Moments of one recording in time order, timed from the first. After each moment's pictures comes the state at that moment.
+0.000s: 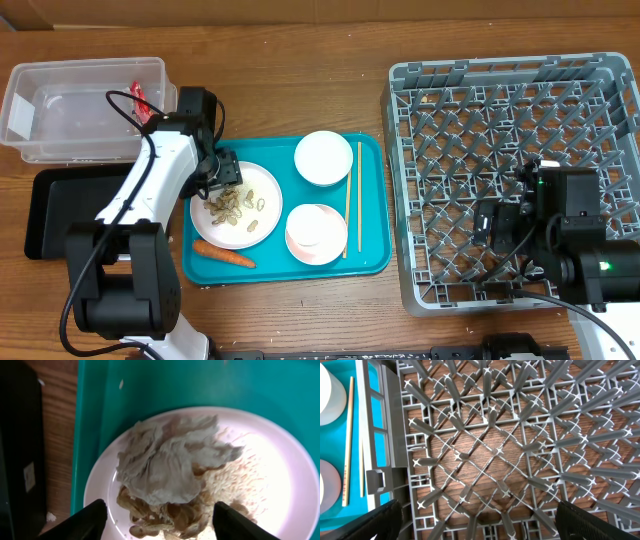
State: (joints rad) left arm -0.04 1.80 1.26 -0.94 -0.07 -0.34; right arm 0.03 0.94 1.02 -1.17 0.04 0.12
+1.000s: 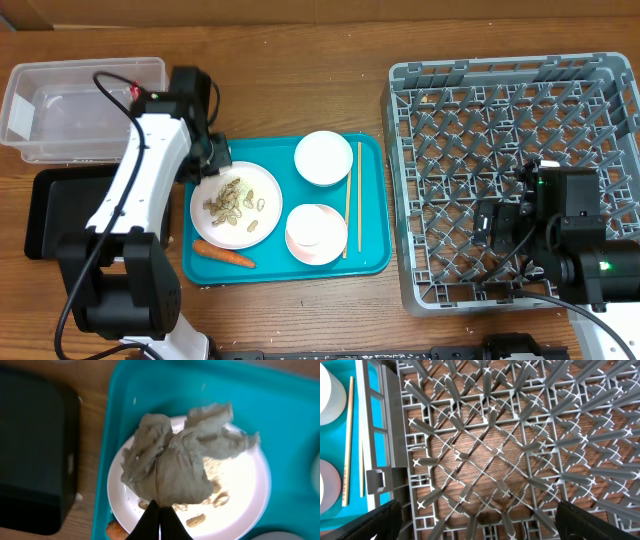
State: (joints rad) left arm -0.04 1.80 1.50 -1.16 -0.08 -0.33; right arm 0.03 0.94 1.02 -1.17 0.04 0.12
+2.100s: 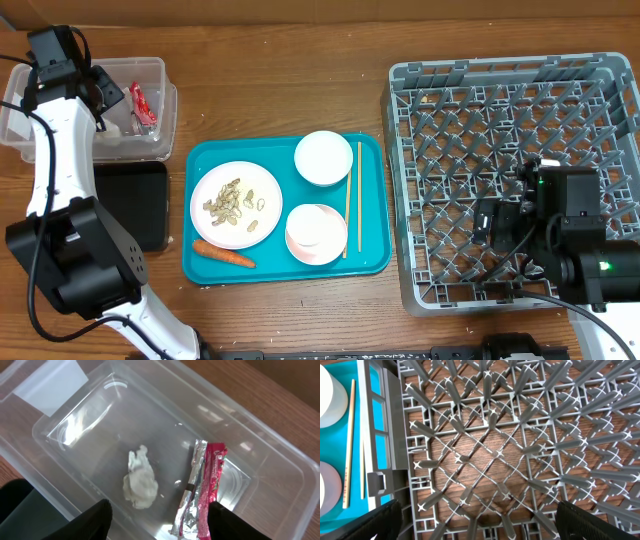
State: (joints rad) left arm 0.35 1.97 1.71 -0.66 -0.19 -0.34; right arm 0.03 0.94 1.02 -1.16 0.04 0.12
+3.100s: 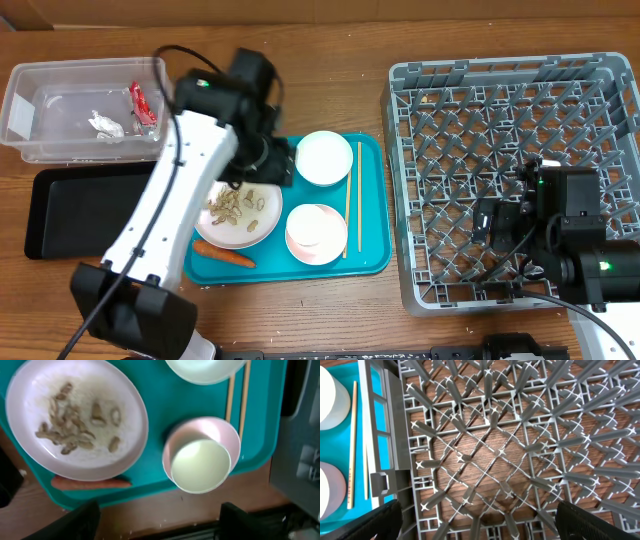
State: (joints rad) left arm -0.35 1.74 1.72 -1.52 0.12 -0.21; right arm 0.03 0.94 1.02 -1.16 0.02 0.15
